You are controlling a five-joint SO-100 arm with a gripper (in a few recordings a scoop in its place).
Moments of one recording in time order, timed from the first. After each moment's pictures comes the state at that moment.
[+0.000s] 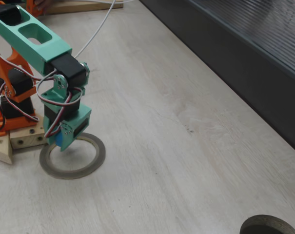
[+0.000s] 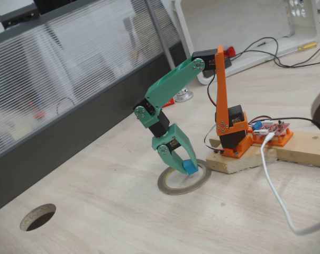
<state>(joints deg) 50.2 102.0 125.1 85.4 82.6</state>
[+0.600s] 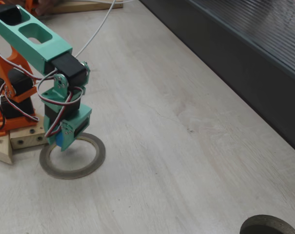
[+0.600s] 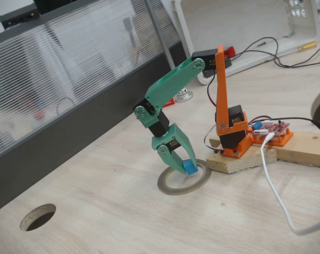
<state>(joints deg) 50.3 101.8 125.0 85.5 82.6</state>
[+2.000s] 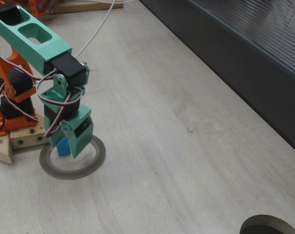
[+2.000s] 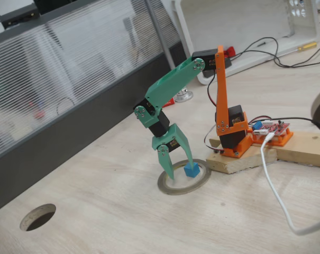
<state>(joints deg) 50.3 101.8 125.2 85.5 82.6</state>
